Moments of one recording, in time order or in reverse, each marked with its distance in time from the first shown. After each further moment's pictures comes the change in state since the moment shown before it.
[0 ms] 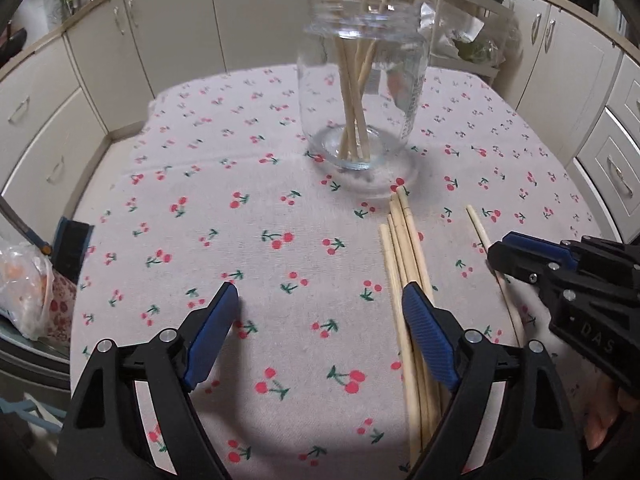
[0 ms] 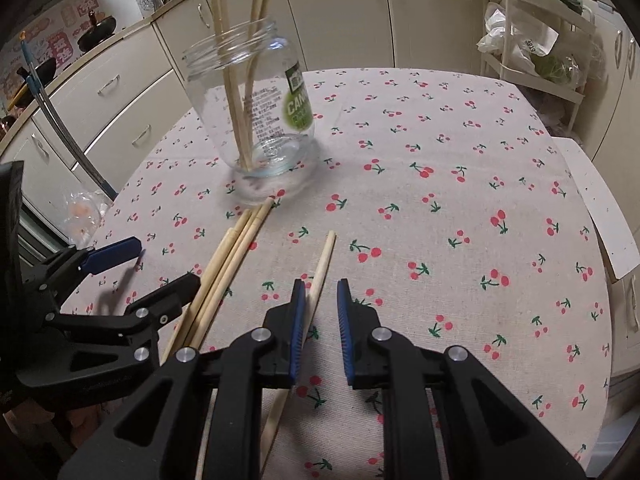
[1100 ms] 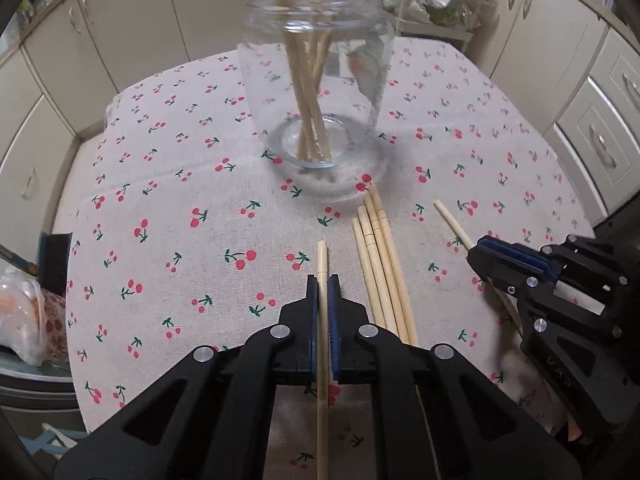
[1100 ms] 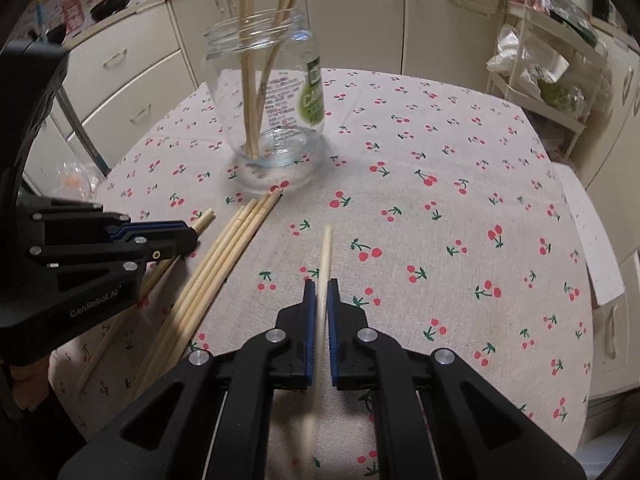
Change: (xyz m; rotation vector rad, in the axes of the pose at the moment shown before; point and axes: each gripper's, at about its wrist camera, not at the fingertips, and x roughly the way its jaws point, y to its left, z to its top) left arm 0.003 -0.007 0.023 0.071 0.103 -0.082; right arm -0.001 0.007 -0.002 -0.072 0.004 -0.039
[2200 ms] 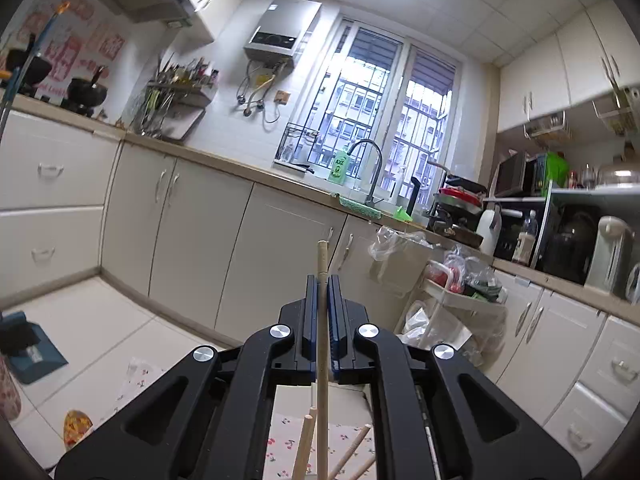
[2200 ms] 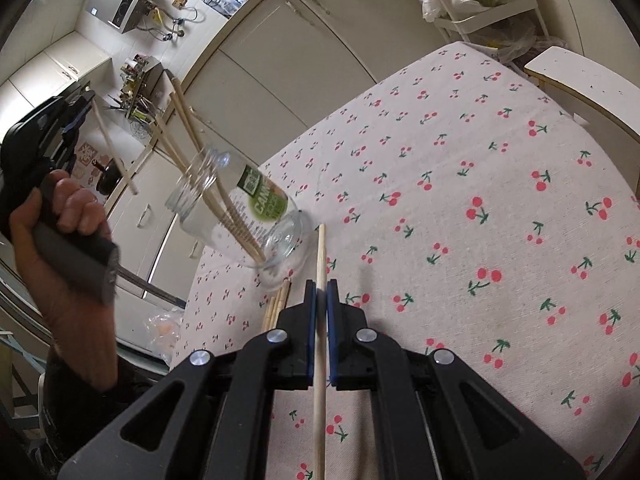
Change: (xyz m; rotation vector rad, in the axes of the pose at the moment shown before) left arm -0.135 0.034 0.137 -0.362 -1.072 0.019; right arm -0.009 -0.077 -0.002 0.510 -0.189 0.338
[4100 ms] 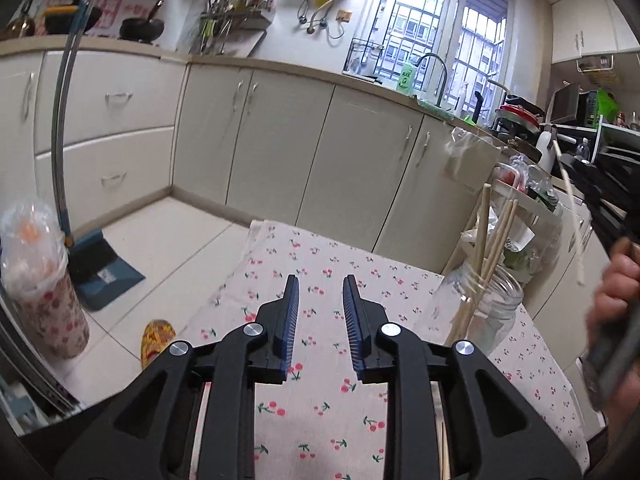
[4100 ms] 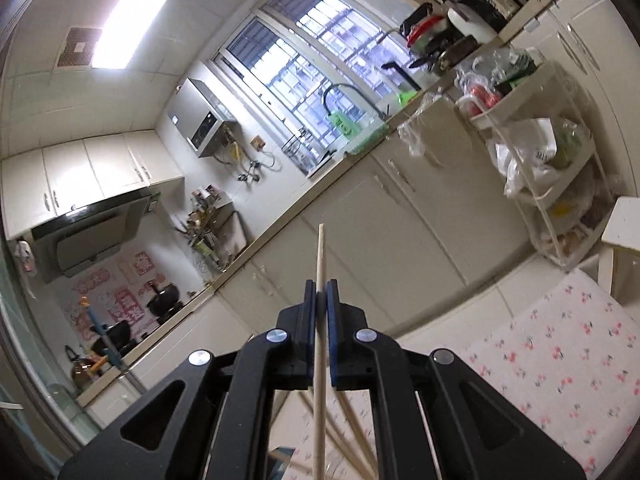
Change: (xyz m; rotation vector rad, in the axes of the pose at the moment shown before) left arm -0.090 0.124 -0.112 -0.020 0.312 0.206; right arm -0.001 0.123 0.125 -0.098 -0.625 0.186
